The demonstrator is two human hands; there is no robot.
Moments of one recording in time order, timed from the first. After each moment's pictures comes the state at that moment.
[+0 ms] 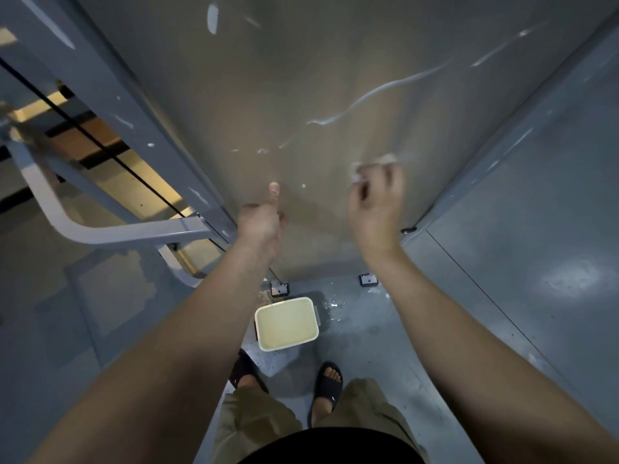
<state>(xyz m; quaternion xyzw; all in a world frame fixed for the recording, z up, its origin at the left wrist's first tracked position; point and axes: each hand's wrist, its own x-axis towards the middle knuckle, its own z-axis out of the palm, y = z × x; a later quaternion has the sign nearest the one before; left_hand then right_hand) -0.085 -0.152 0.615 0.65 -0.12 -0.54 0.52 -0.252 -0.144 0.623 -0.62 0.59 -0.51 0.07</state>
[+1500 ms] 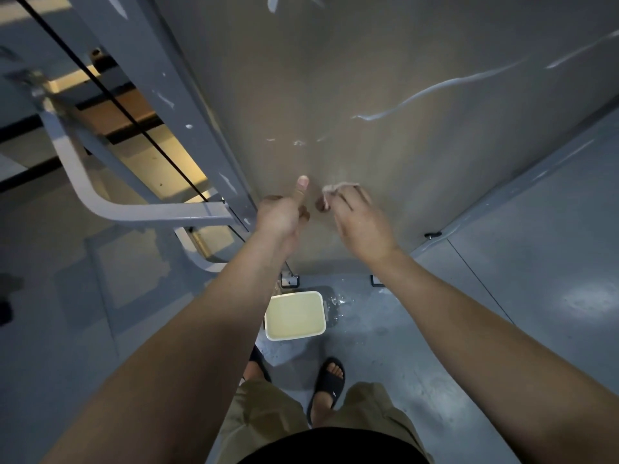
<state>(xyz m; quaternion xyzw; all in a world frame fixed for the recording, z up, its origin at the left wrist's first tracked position) -0.067 -0.151 0.609 0.62 -0.11 -0.58 0.51 -0.219 -0.149 0.580 -0.85 0.45 -0.28 -0.02</state>
